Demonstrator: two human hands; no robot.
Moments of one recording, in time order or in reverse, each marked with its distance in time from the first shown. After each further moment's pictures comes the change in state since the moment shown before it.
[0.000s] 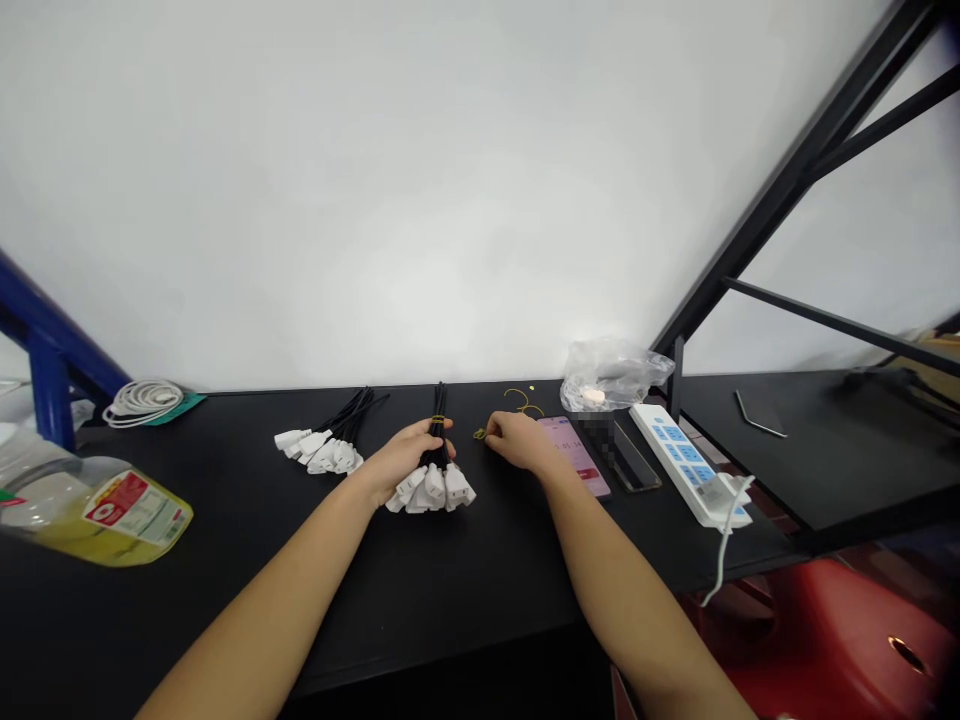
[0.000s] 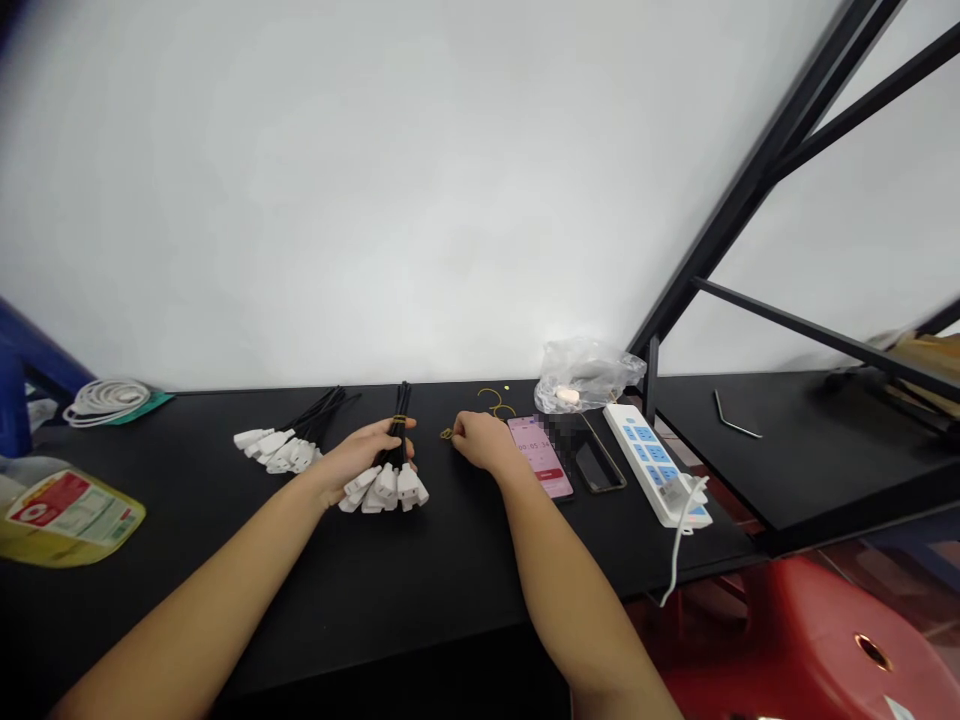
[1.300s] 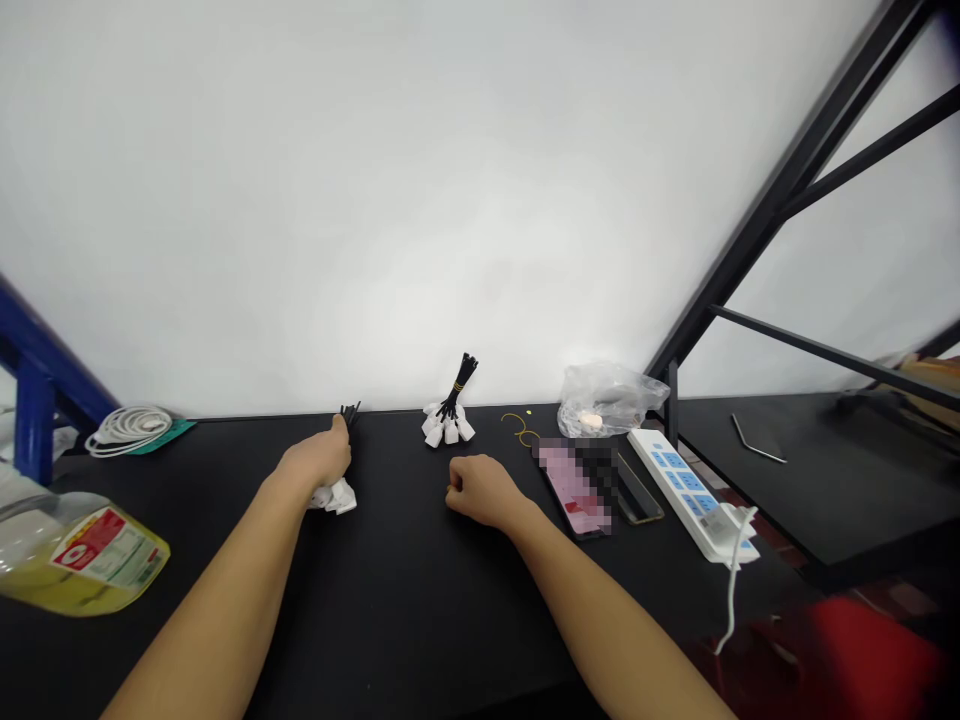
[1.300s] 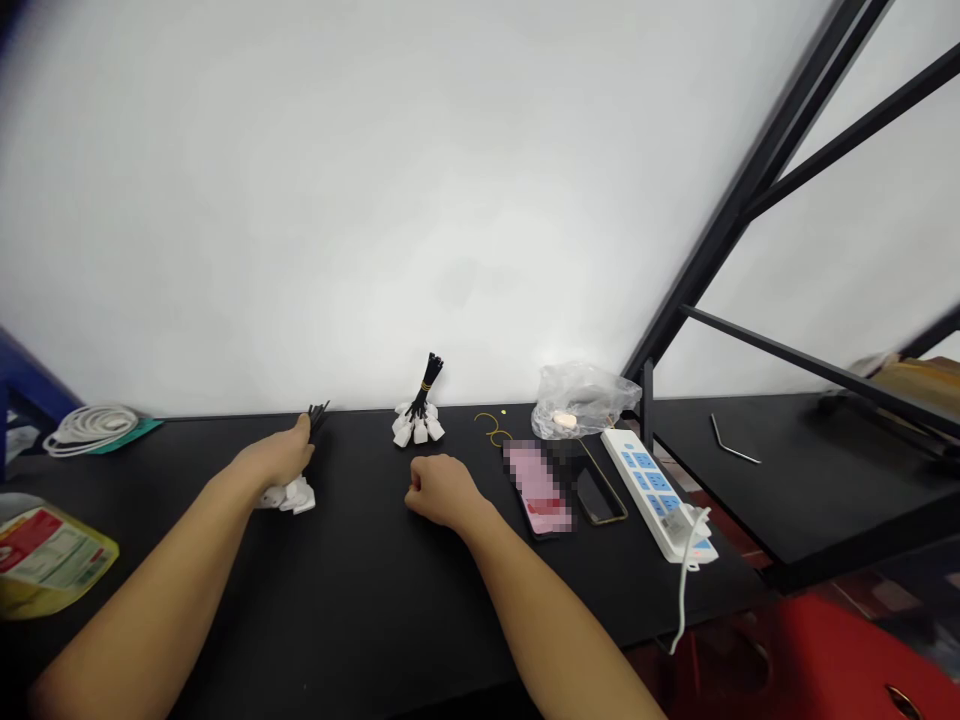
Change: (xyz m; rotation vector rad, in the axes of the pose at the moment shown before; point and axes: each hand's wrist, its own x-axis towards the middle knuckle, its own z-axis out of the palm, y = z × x) left_hand 0.018 0.049 -0.116 1.562 0.467 -0.174; right_hand -0.007 -0.047 0.025 0.034 -0.008 -0.176
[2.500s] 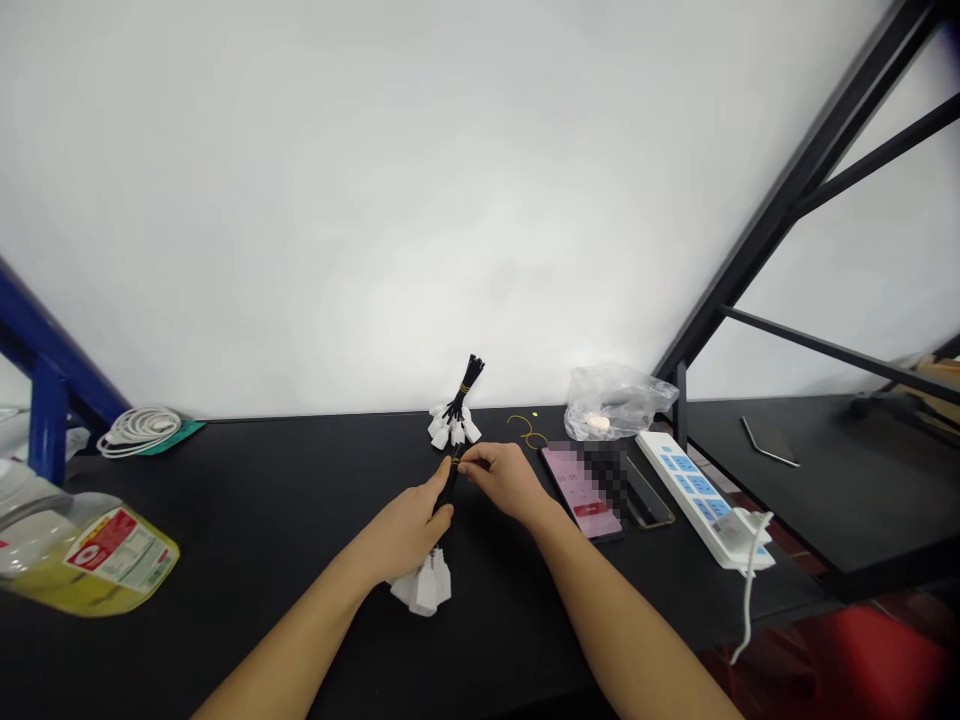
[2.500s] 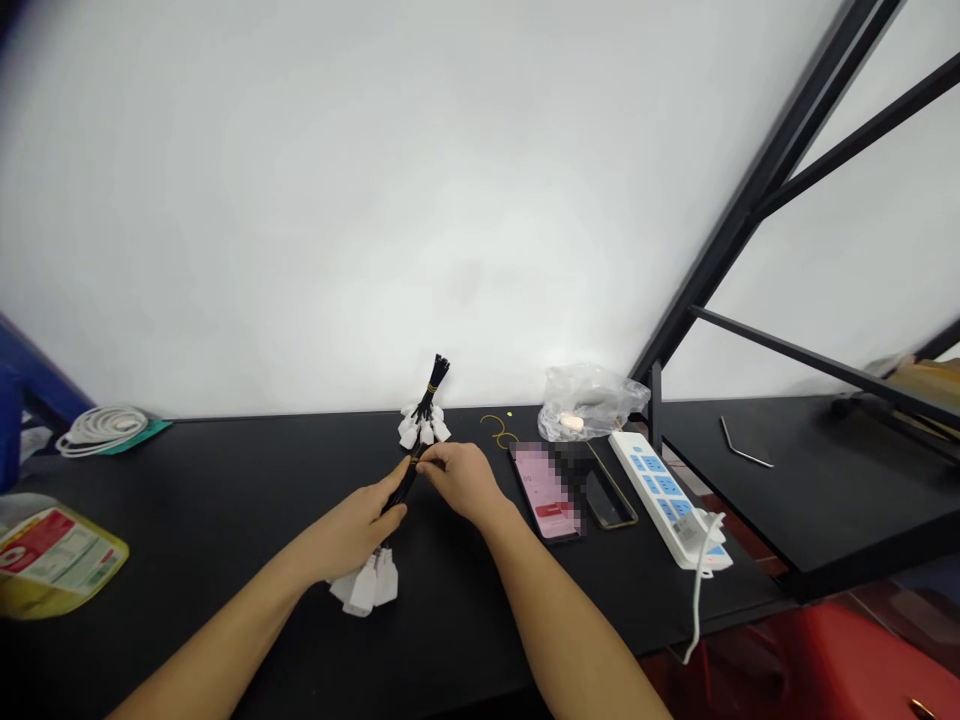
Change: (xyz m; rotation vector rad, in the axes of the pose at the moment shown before) left_hand -0.116 0.095 0.024 -0.611 -0.171 0.449; right_hand -0.005 0.008 -0.019 0.387 0.206 -0.058
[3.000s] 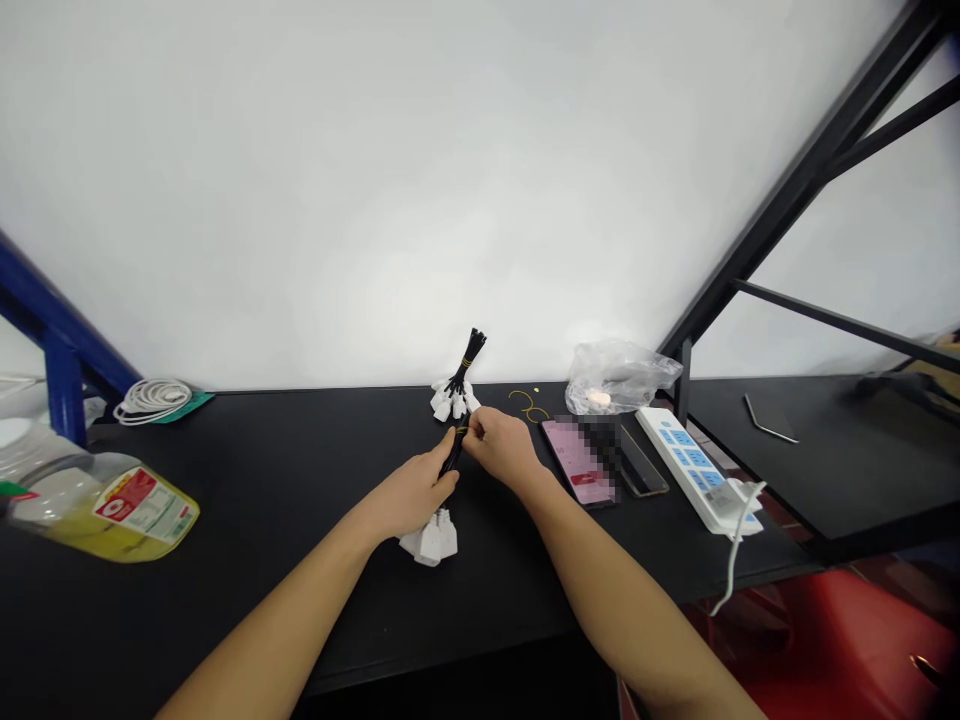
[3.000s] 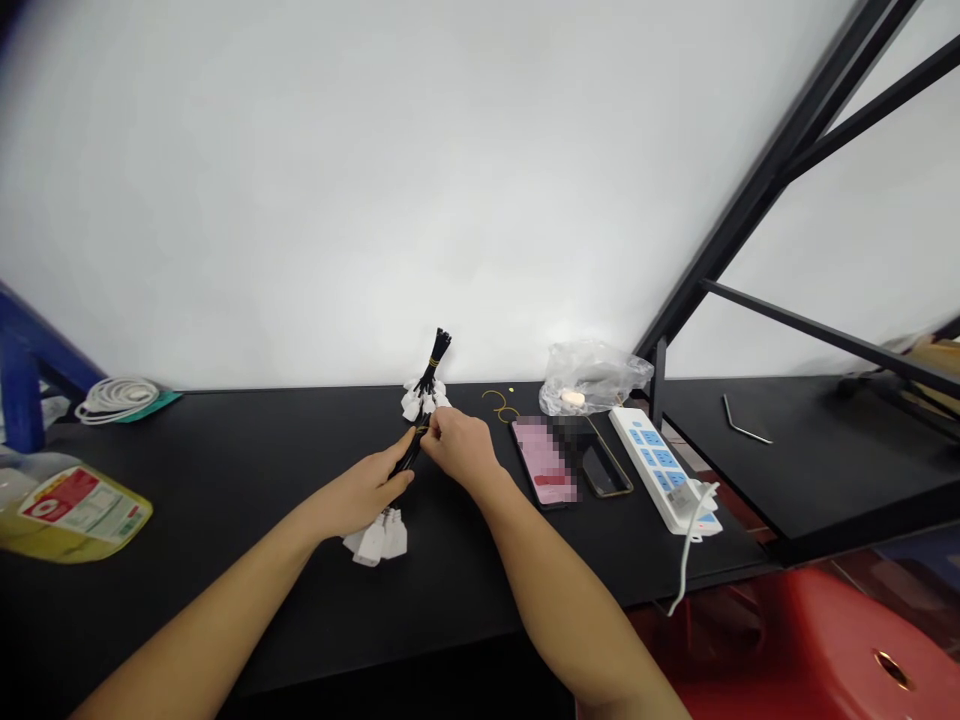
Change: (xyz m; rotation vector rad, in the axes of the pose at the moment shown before) left_hand 0.005 -0.007 0.004 0.001 -0.001 0.036; right_hand 0.004 -0.008 0.010 -0.412 0.149 0.013
